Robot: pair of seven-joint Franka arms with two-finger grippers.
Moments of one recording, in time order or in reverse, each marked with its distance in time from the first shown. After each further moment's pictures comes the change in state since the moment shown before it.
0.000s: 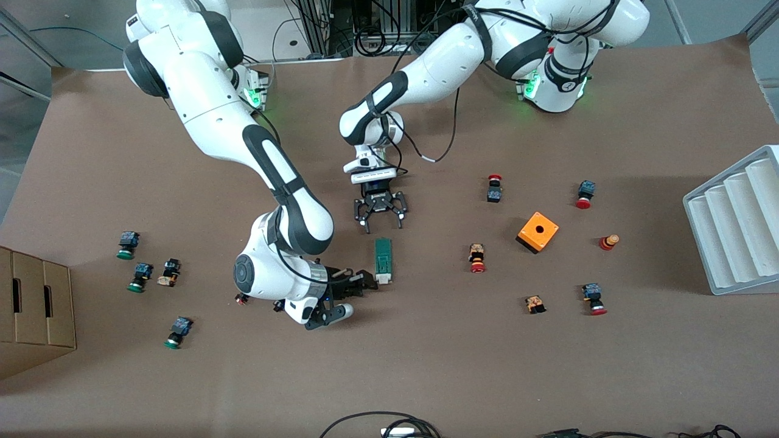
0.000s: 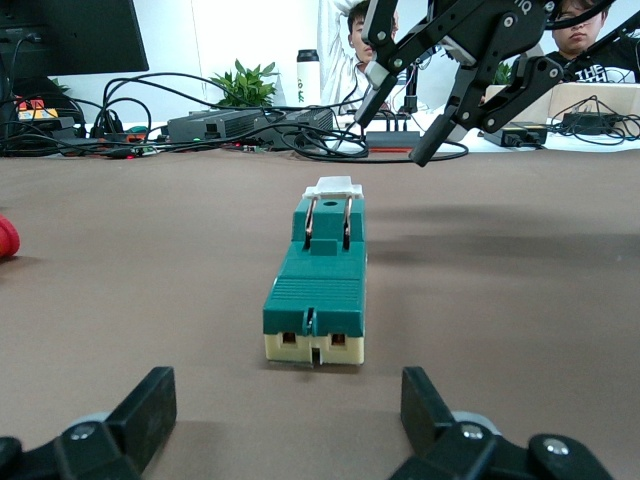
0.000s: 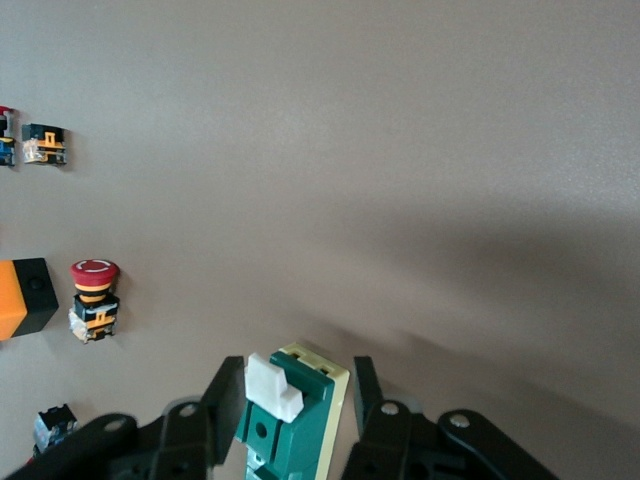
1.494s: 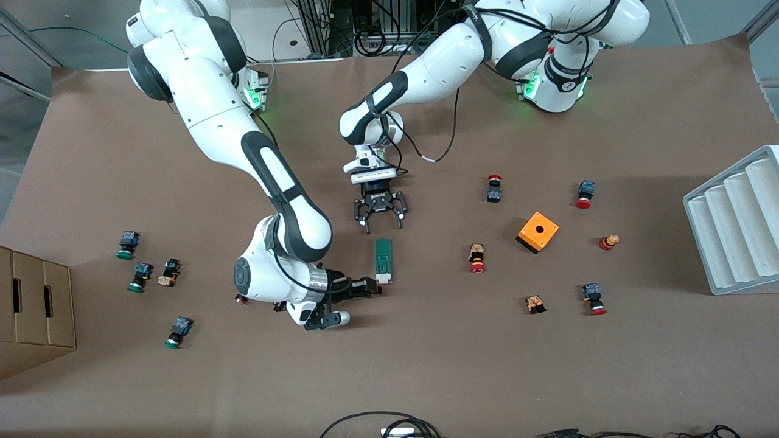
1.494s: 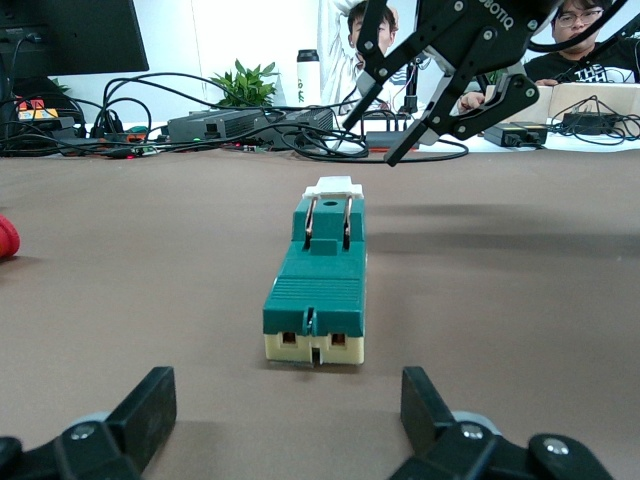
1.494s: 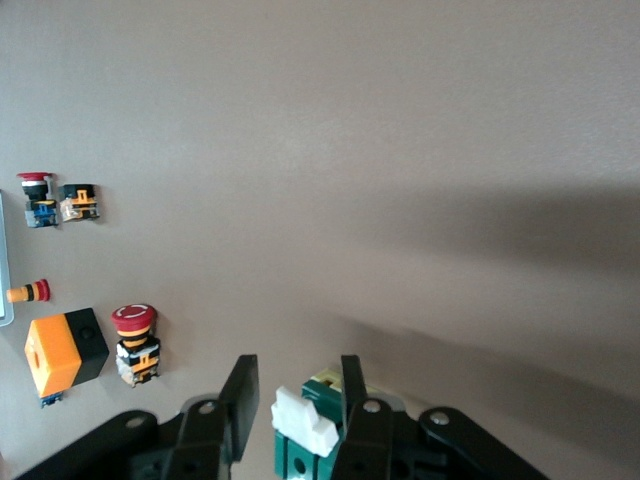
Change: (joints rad) left arm 0.000 0.000 0.000 0.000 0.000 0.000 0.000; right arm 0.003 0.033 -0.012 0.018 0.143 0.014 0.053
